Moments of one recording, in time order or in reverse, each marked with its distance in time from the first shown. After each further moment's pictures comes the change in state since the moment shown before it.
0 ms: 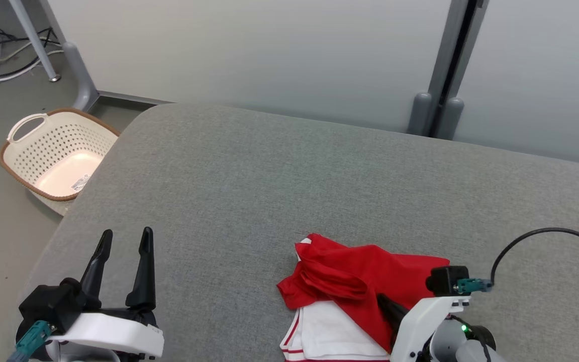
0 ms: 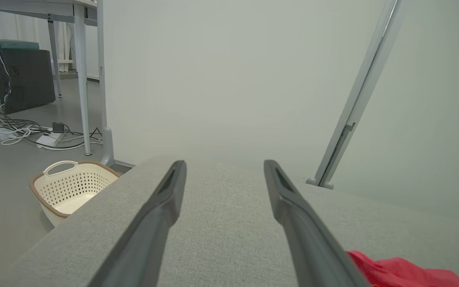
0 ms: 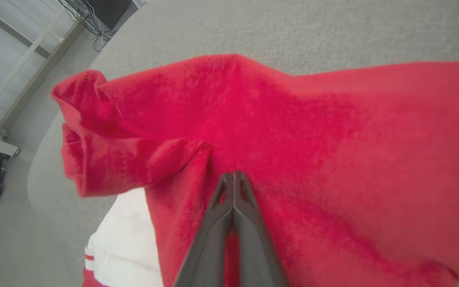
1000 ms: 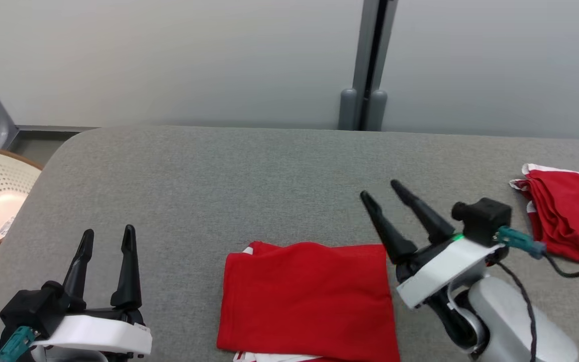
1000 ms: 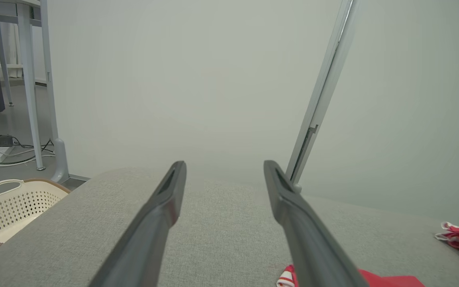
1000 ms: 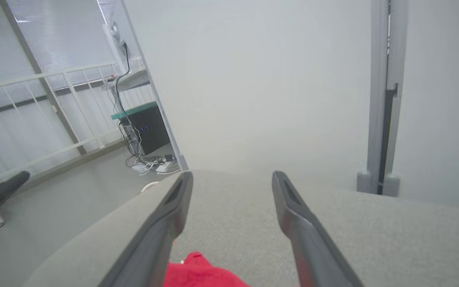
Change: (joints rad) left arm 0.024 -0.012 0.059 -0.027 0.021 0.006 -0.001; right arm -0.111 -0.156 0.198 -0.350 0.015 0.000 -0.276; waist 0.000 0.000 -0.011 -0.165
